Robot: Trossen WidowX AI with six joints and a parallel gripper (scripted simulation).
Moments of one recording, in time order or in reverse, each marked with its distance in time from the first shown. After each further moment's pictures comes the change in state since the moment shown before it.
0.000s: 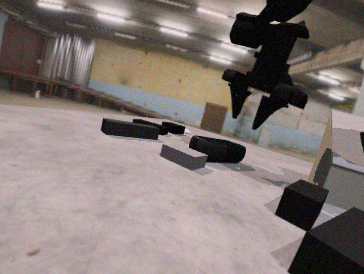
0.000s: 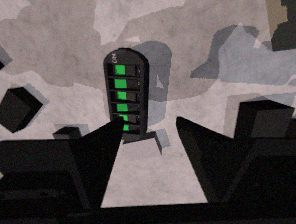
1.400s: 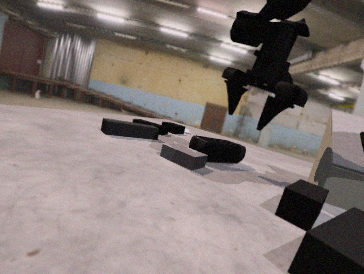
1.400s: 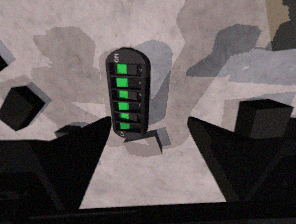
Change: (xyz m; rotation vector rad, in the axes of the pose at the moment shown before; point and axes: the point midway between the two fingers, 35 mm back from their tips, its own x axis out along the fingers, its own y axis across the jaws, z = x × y) arm -0.004 0.002 -0.001 -0.003 0.002 0.005
